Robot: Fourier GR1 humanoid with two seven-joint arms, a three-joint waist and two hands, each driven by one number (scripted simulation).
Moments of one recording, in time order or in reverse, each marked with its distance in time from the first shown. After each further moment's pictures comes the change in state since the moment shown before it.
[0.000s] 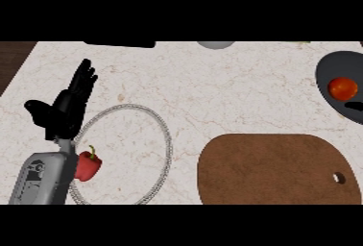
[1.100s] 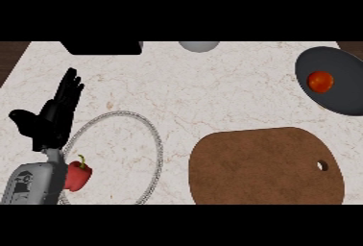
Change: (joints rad) left arm 0.074 0.019 0.040 -0.027 0.007 0.015 0.000; right arm 0.230 -0.294 -0.122 0.043 -0.208 0.436 -0.046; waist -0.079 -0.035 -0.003
